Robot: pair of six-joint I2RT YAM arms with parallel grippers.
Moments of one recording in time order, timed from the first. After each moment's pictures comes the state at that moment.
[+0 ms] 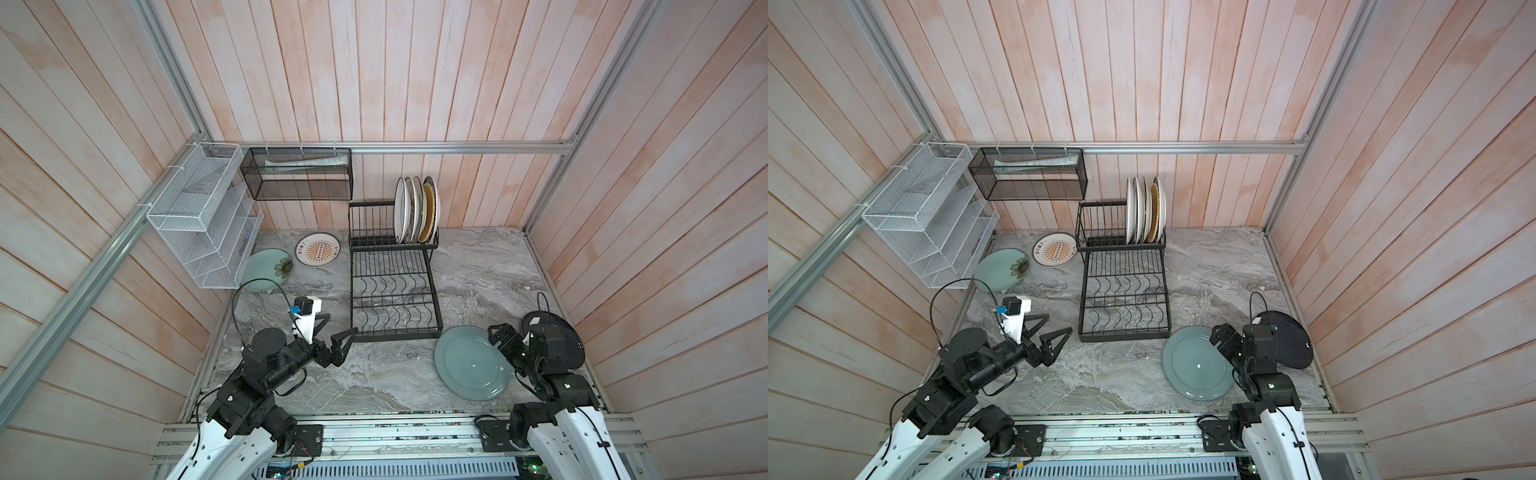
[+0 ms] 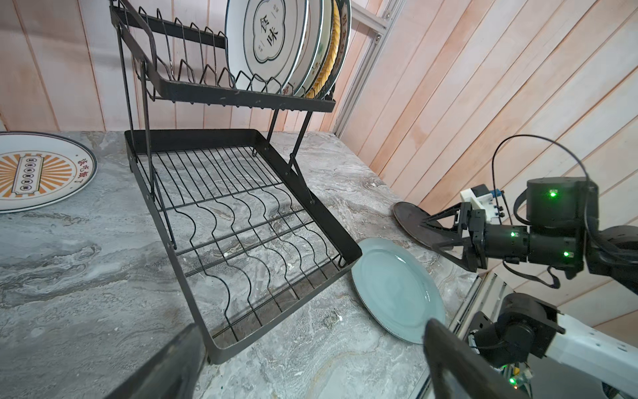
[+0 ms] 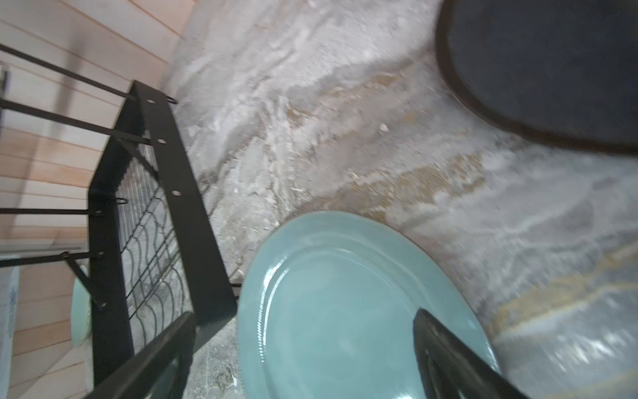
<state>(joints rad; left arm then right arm) -0.54 0.45 0.62 -0.41 0.23 -0.31 0.08 0.49 0.44 -0.75 -0.06 0.89</state>
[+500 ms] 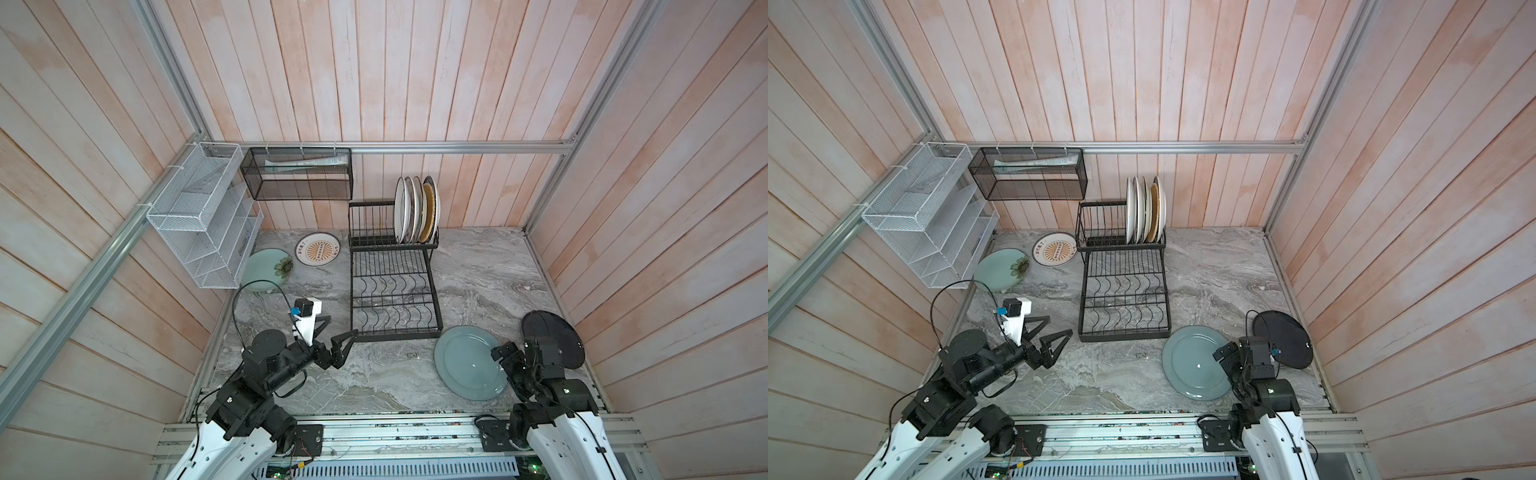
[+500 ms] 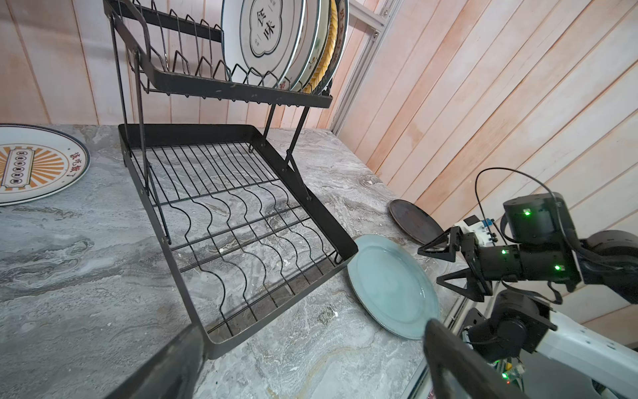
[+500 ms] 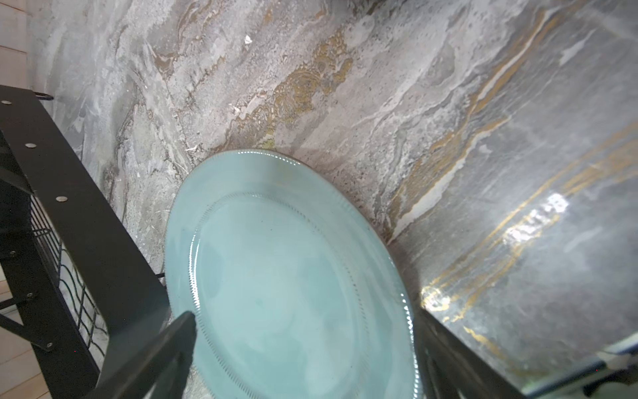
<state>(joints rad) -0.56 0.43 0.61 -0.42 0.23 -0.32 0.08 0.44 0.40 -0.95 -0.03 1.08</state>
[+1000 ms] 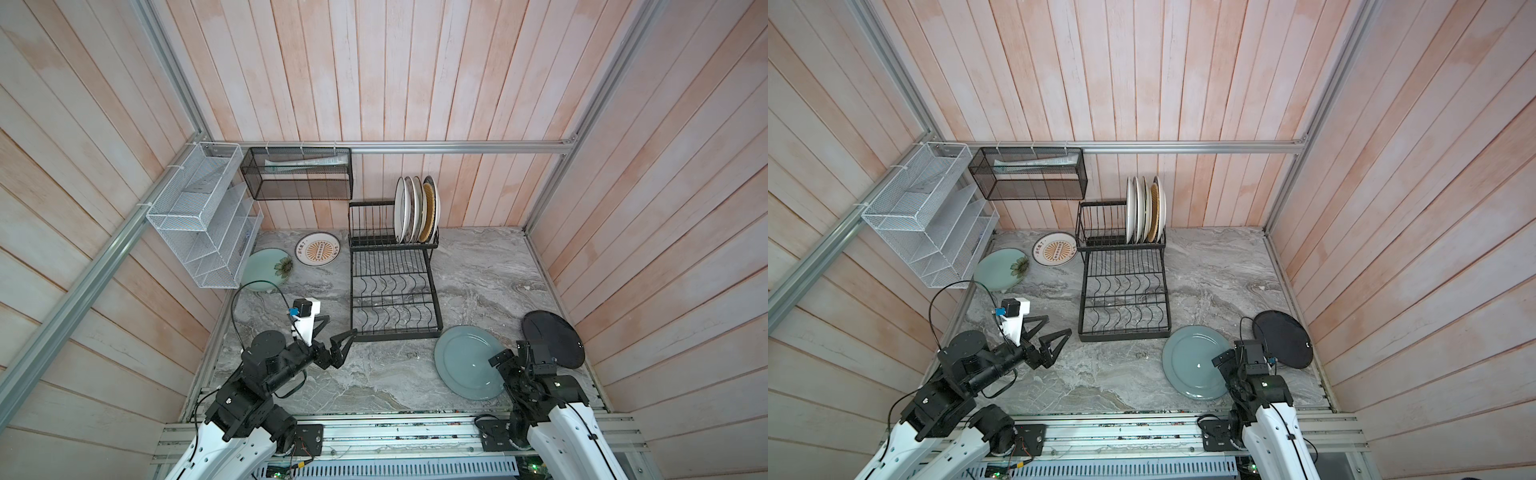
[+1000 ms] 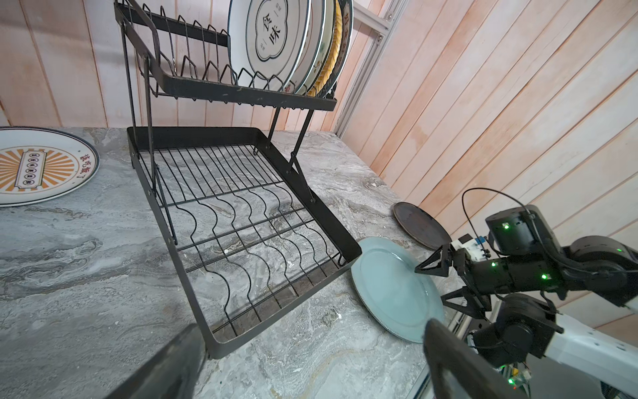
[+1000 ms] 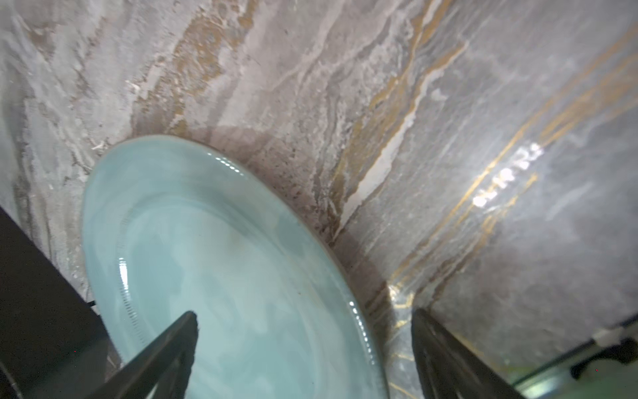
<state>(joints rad) -0.56 0.43 0.61 -0.42 0.20 -0.32 0.08 0.51 0.32 -0.94 -0.04 1.16</state>
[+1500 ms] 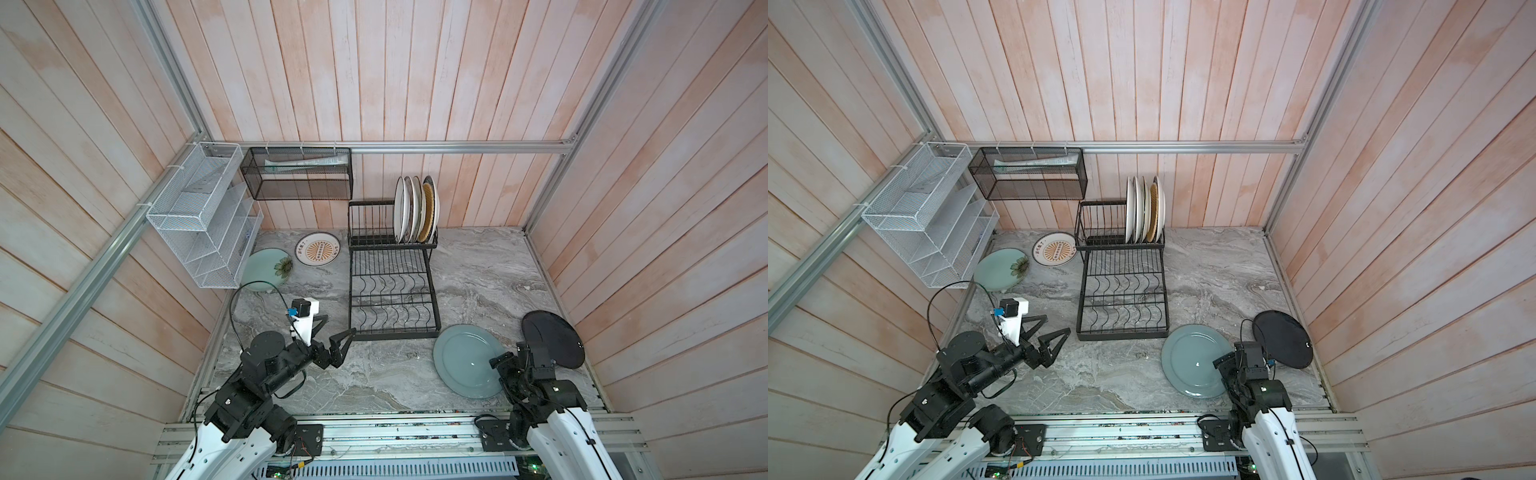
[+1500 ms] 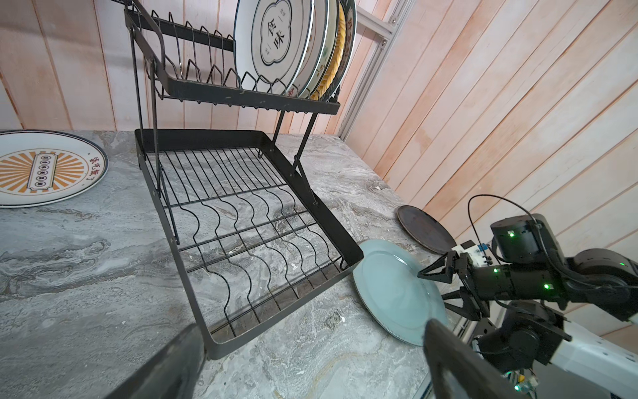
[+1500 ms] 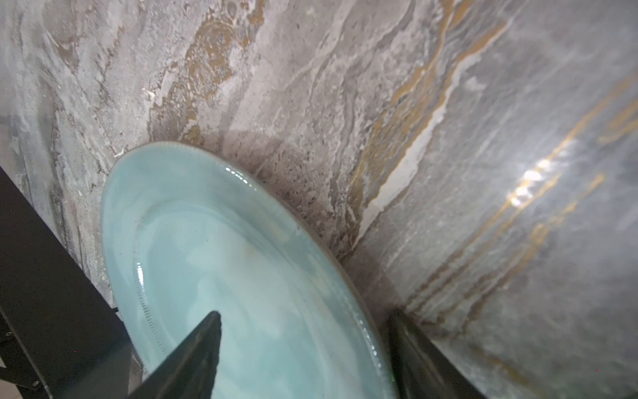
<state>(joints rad) -0.56 0.42 0.61 -0.42 0.18 -0.32 0.08 0.46 0.27 -0.87 -0.07 1.21</state>
